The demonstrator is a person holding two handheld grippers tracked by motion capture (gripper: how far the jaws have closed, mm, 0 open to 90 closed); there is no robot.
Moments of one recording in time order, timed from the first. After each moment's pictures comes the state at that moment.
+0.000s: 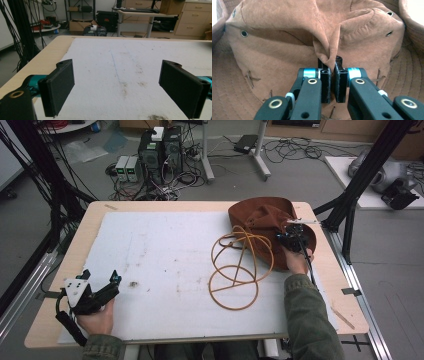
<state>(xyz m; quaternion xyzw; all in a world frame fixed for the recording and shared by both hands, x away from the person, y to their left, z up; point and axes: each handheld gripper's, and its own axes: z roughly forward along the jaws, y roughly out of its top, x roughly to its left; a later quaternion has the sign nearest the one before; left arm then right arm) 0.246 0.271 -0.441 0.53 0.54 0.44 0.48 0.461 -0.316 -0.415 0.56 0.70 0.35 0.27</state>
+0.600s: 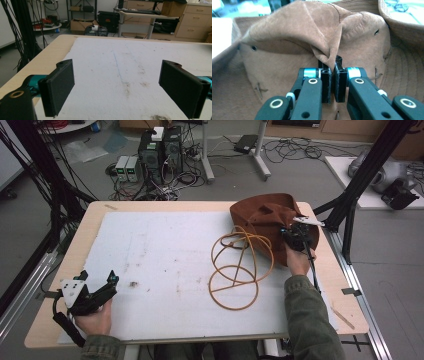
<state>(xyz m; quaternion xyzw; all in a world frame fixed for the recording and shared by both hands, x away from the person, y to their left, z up) 0.244 0.276 -0.441 0.52 0.55 0.44 0.49 0.445 -0.317 -0.395 0.57 0.65 0.40 0.32</state>
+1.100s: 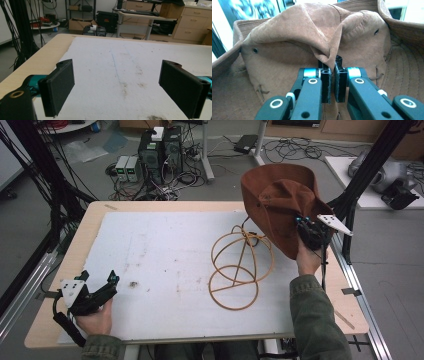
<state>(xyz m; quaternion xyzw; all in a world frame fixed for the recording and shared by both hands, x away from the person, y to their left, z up) 0.245 0.274 -0.441 0.52 0.55 0.43 0.49 0.406 -0.338 -0.353 0.52 0.54 0.54 0.38</state>
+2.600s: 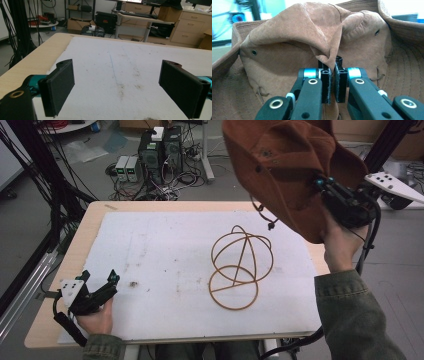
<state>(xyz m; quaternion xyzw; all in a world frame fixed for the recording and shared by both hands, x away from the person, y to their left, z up) 0.245 0.274 -0.441 0.50 0.56 0.42 0.51 0.317 -0.303 -0.174 0.40 0.57 0.62 0.35</state>
